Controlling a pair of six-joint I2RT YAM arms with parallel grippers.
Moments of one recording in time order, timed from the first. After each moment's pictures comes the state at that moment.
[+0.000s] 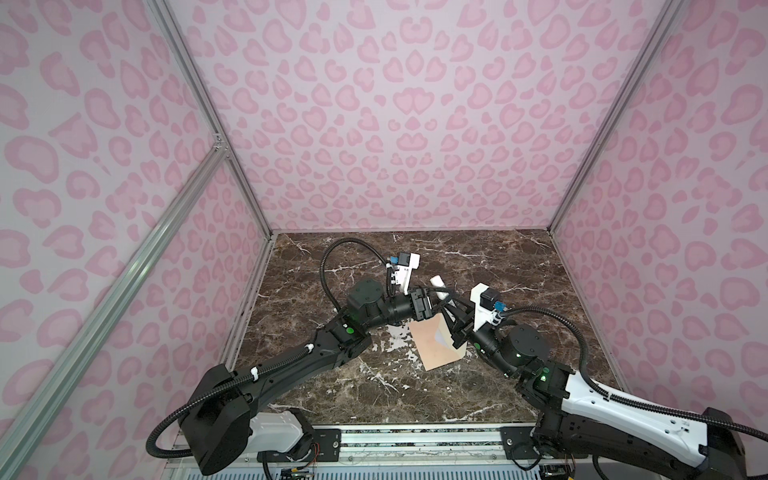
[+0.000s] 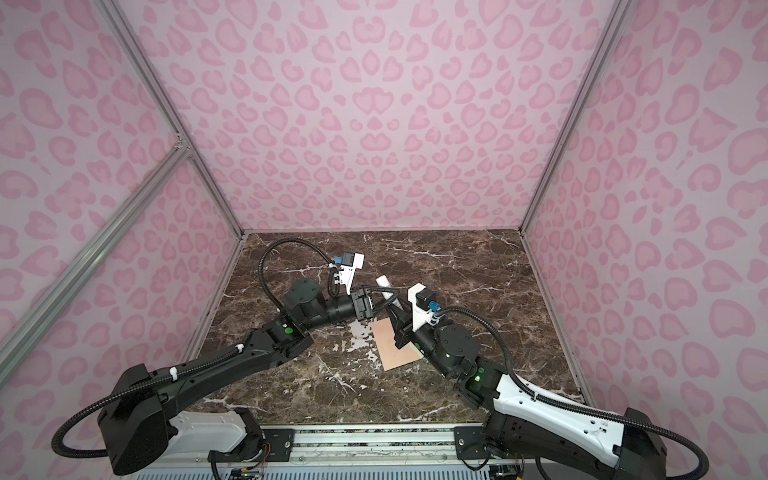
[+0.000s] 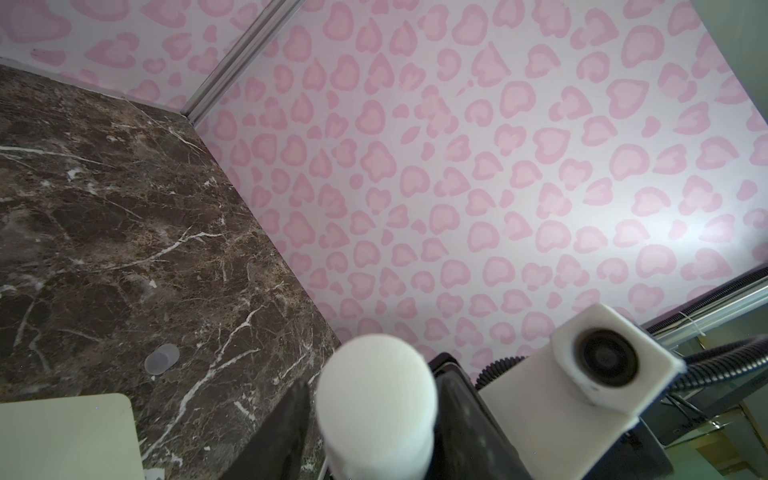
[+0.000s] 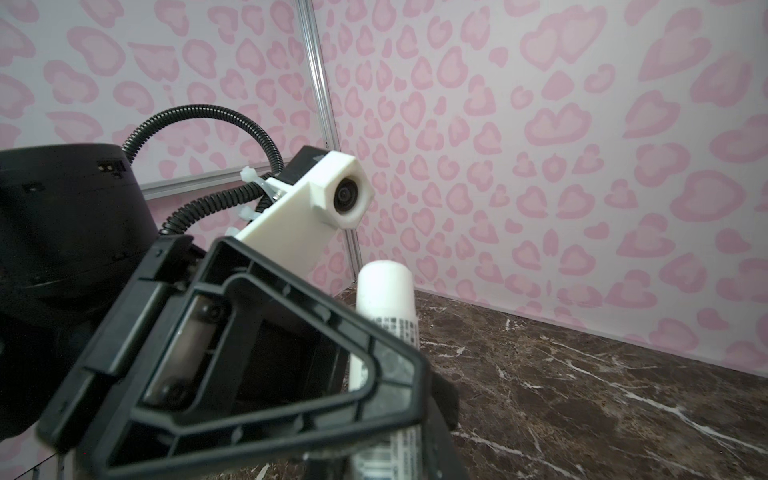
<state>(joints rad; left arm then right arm) -0.82 1.31 0.86 0.50 0.47 -0.92 0.99 0.88 0.56 0.40 0.28 0.16</state>
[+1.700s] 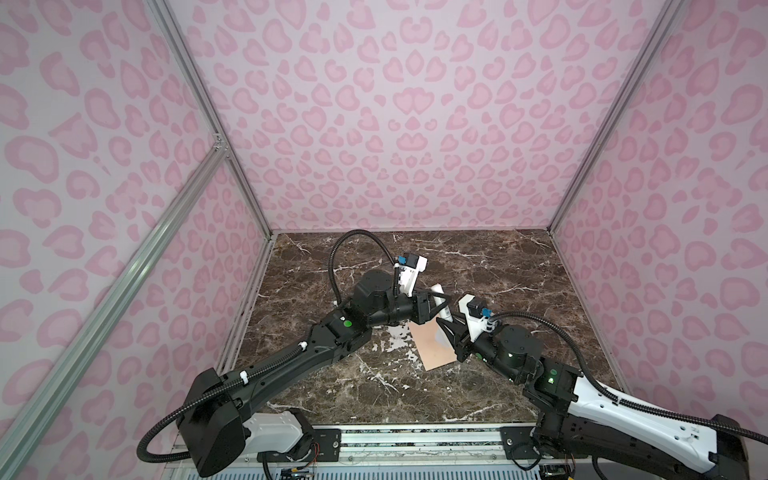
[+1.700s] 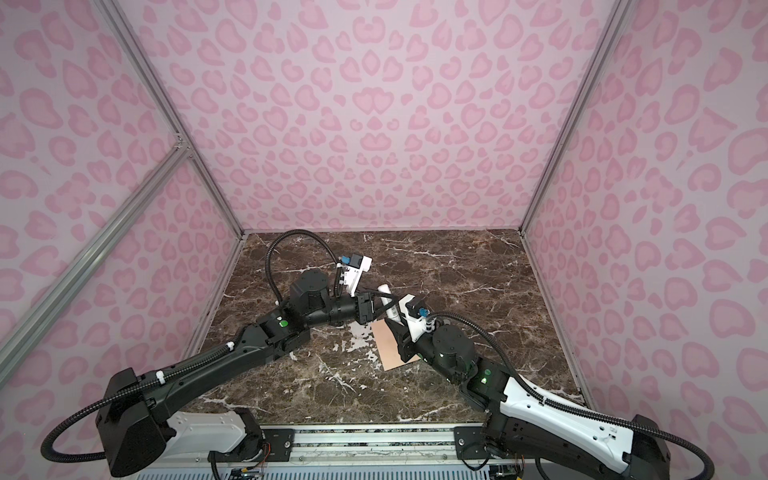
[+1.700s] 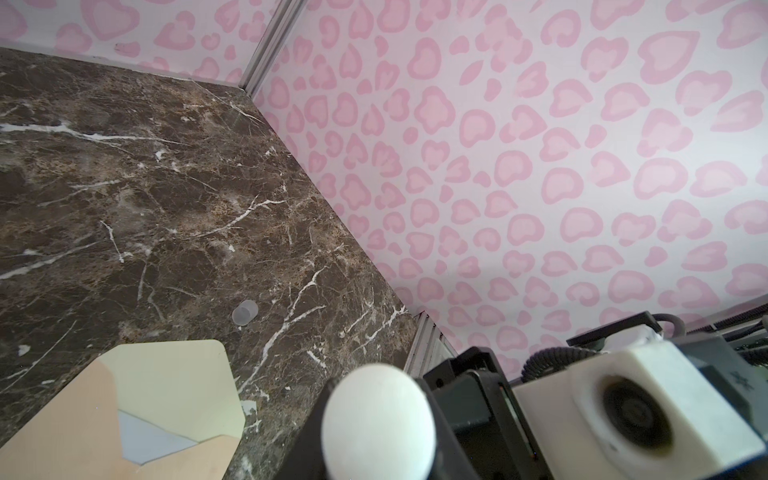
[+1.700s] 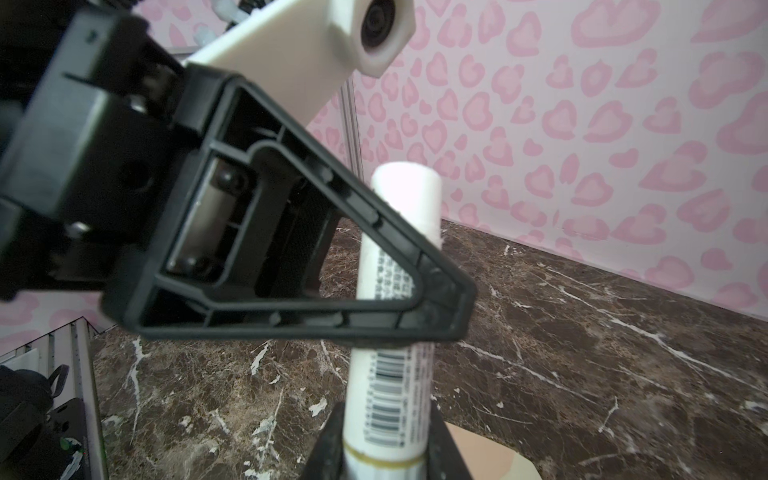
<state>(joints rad) -0.82 1.30 0.99 0.10 0.43 -0.68 0.99 0.83 0.57 0.09 0.22 0.15</state>
